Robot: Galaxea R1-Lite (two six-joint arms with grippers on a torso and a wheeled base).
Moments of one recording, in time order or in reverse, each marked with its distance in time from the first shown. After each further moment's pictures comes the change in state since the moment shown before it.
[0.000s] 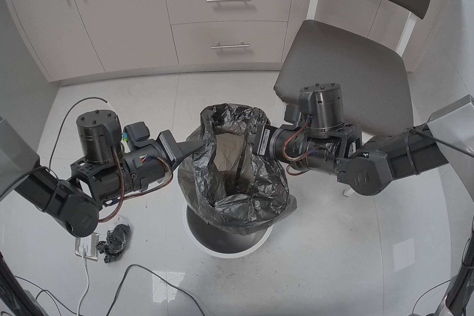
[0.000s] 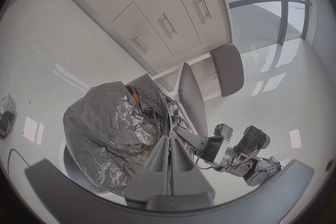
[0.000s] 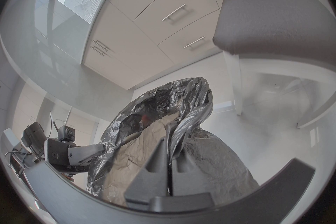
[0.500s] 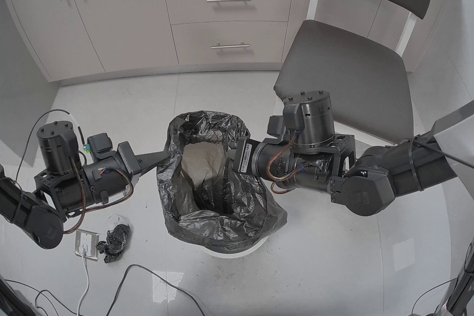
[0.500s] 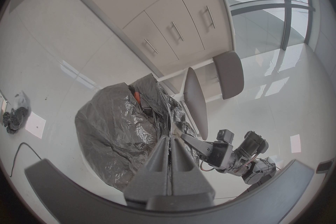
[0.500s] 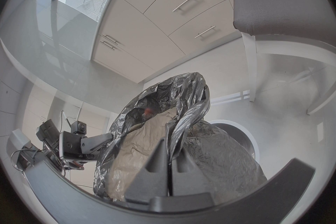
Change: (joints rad) left arm 0.138 -0.161 0.198 0.001 -0.111 -0.001; right arm 0.111 -0.038 0.050 0.004 0.005 0.073
